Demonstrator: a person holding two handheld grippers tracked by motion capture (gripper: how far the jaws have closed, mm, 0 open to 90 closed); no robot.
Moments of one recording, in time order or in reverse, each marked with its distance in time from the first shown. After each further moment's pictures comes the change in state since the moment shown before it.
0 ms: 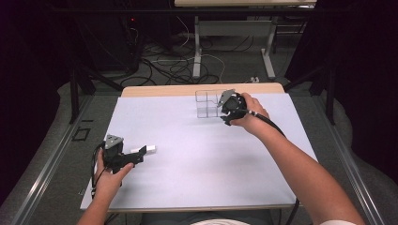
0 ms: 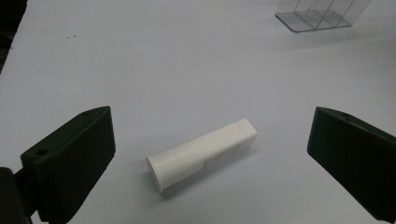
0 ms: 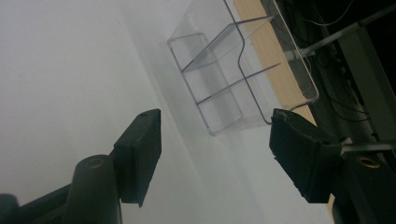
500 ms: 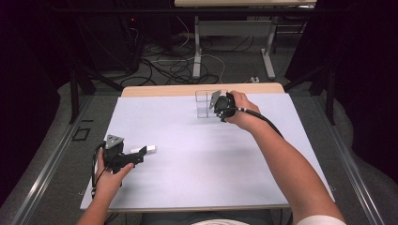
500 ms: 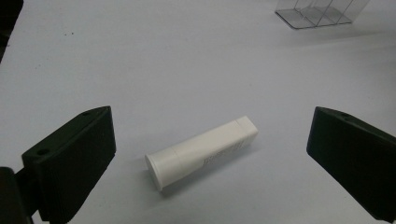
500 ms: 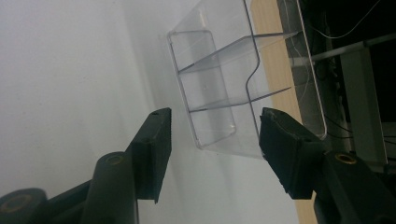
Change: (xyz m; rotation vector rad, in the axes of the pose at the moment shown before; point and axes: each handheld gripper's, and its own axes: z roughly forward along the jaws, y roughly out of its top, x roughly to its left) left arm 0.001 -0.001 0.001 0.009 -0.006 0.003; right arm -0.004 0.016 0.030 0.063 0.001 -0.169
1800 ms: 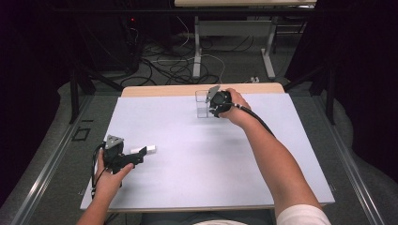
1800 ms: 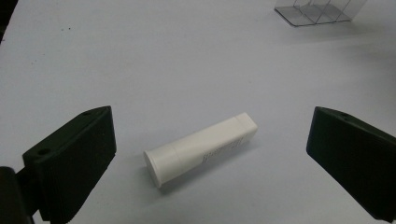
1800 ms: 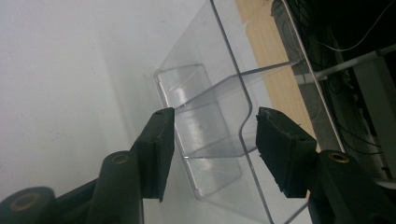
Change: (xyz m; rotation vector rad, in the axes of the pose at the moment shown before) left arm 0.002 -0.002 0.000 0.011 -0.009 -0.005; right arm -0.014 0.004 0.035 -0.115 0.044 0.100
